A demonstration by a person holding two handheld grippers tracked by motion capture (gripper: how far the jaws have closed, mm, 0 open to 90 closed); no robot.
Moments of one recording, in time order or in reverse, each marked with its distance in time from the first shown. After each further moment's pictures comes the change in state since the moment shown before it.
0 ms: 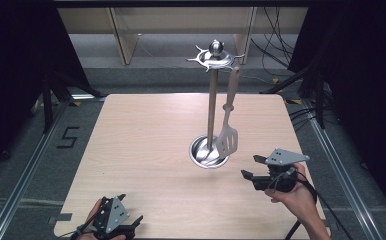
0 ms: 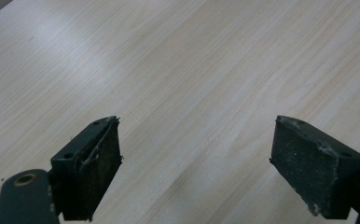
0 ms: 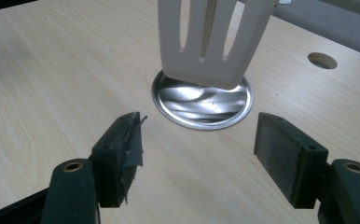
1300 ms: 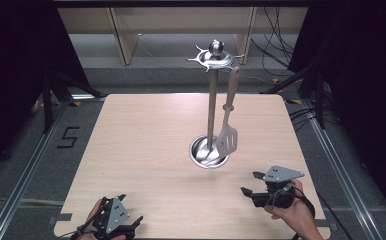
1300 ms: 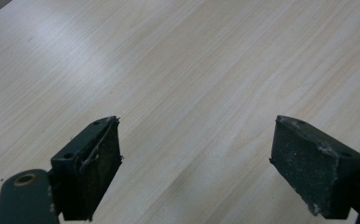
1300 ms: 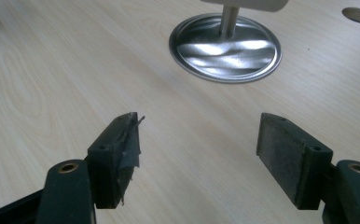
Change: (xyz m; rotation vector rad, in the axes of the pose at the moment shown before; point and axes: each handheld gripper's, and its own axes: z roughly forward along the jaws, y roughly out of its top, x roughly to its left) left arm -0.001 0.000 0.000 0.005 -0.003 0.005; right arm 0.012 -0.043 0.009 0.061 0.029 -0.022
